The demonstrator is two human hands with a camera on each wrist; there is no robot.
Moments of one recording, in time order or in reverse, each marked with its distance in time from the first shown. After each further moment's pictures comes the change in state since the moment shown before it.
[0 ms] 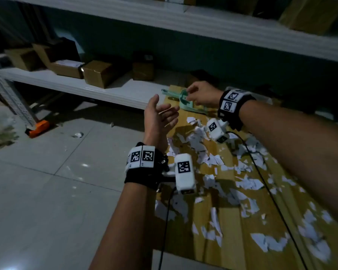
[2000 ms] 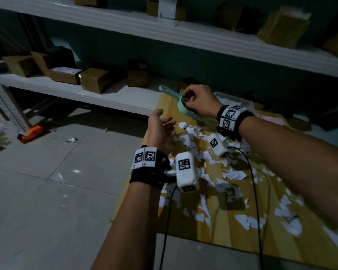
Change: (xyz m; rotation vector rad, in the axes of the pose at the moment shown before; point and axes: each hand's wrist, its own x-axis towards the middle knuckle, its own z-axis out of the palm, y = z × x) left_hand -0.033 -0.013 0.011 -0.103 0.031 -0.173; right_hand -0.066 -0.006 -0.012 -0.234 0.286 -0.268
